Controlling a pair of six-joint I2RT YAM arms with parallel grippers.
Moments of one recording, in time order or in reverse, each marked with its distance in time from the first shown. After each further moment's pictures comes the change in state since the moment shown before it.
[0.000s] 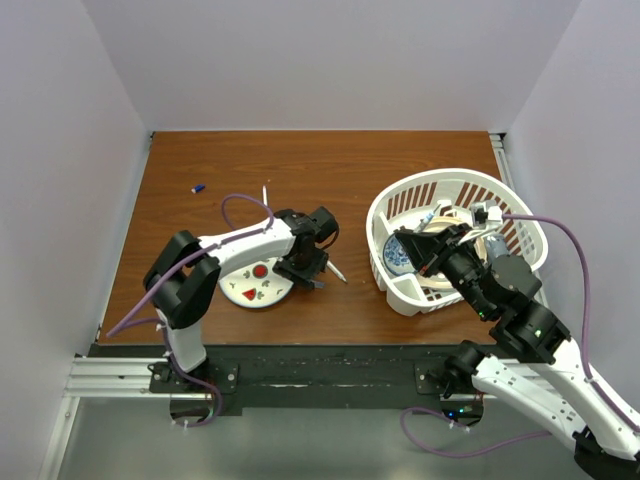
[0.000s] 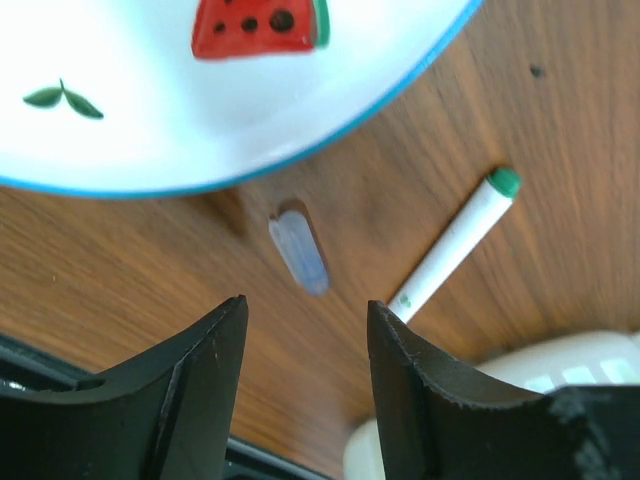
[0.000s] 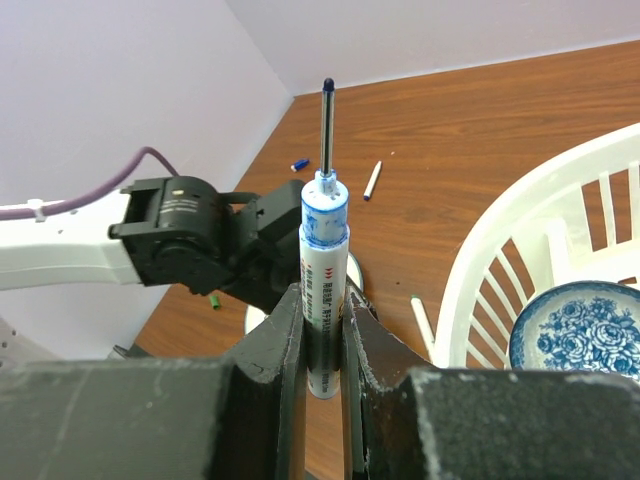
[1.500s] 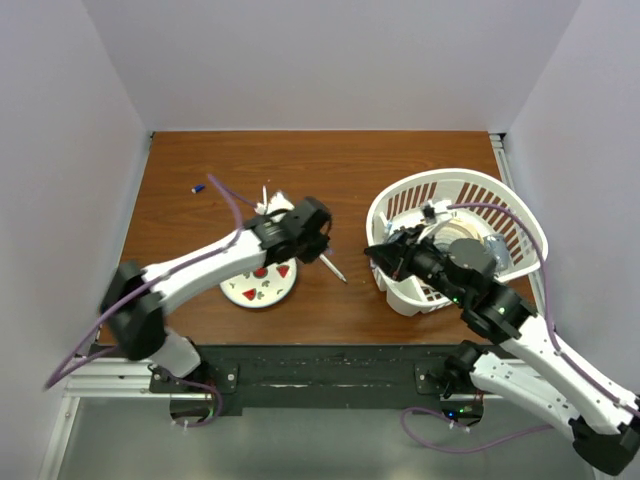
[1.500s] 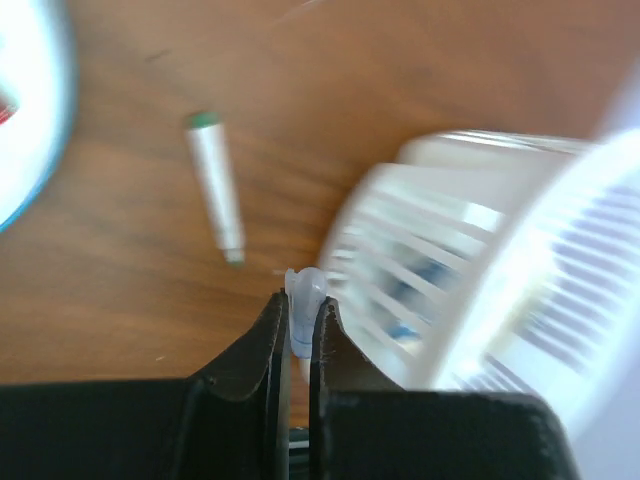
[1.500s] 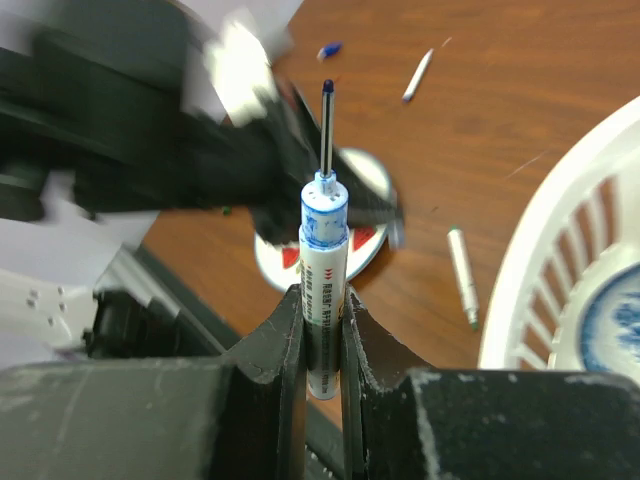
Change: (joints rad) left arm -0.048 -0.214 -0.036 0.213 -0.201 0.343; right arm 0.000 0.146 -0.058 0.051 -0.195 0.006
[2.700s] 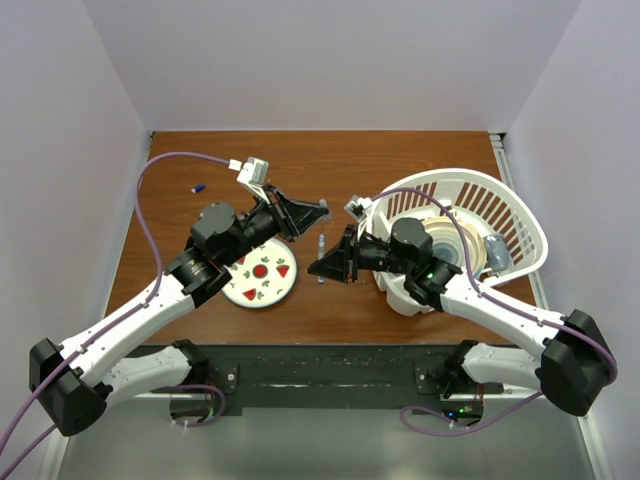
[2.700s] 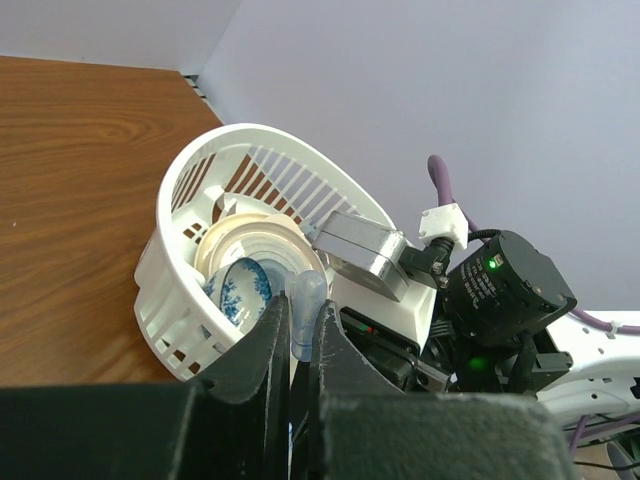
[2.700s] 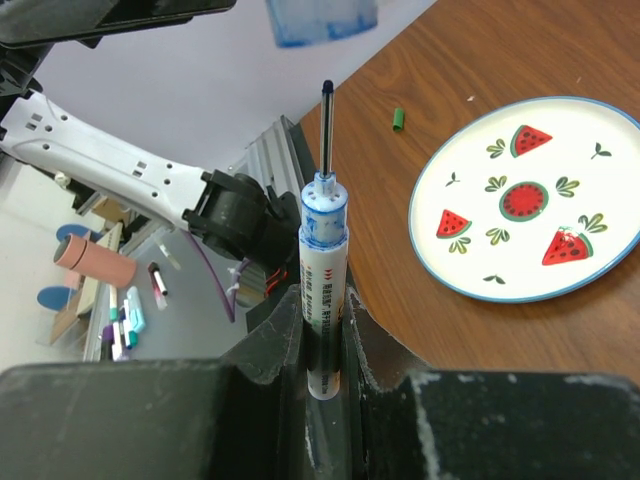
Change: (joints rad) left arm 0.134 -0.587 -0.387 0.940 0.461 0.879; right arm 0.007 0.487 -0.074 0.613 -0.616 0.042
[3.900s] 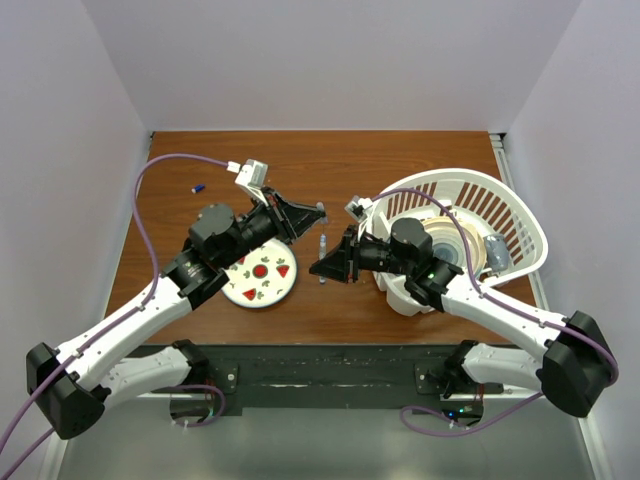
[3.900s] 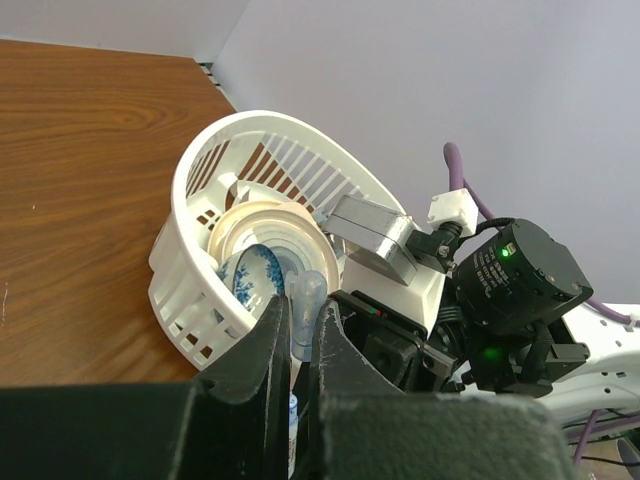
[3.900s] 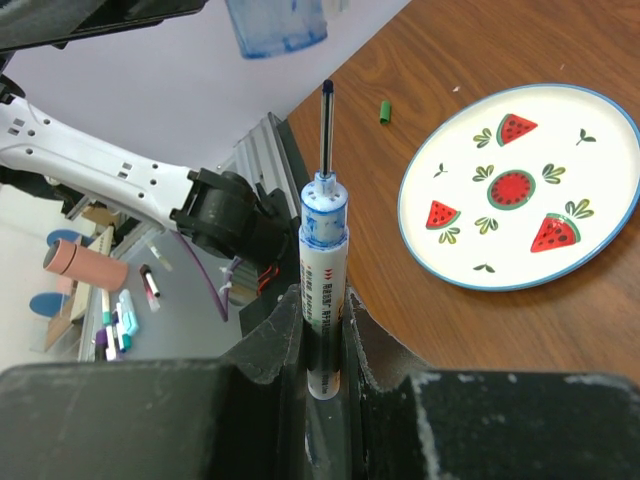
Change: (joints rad) left arm 0.000 -0.023 0.000 -0.057 -0.011 0.015; right arm 0.000 -0.010 0.002 -0.043 0.026 -0.008
